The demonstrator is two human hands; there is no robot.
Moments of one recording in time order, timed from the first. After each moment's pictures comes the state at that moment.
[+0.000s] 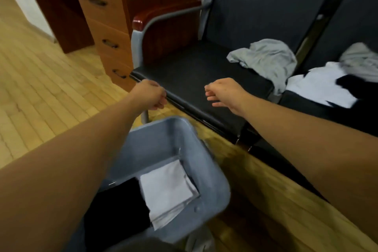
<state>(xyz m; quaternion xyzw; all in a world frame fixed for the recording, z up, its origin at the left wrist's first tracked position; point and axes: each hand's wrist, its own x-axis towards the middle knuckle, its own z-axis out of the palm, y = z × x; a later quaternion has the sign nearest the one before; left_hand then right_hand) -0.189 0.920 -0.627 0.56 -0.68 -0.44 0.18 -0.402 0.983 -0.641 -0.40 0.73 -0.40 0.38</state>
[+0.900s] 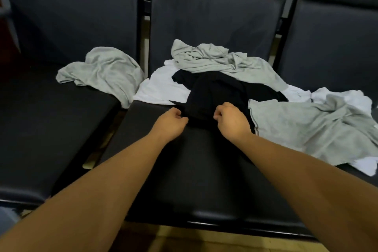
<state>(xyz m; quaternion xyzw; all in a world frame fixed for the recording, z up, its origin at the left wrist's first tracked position) -0.629 1.105 -0.686 0.29 -0.84 -0.46 0.06 -0.754 1.258 -0.691 -0.32 0.93 -0.17 -0.05</state>
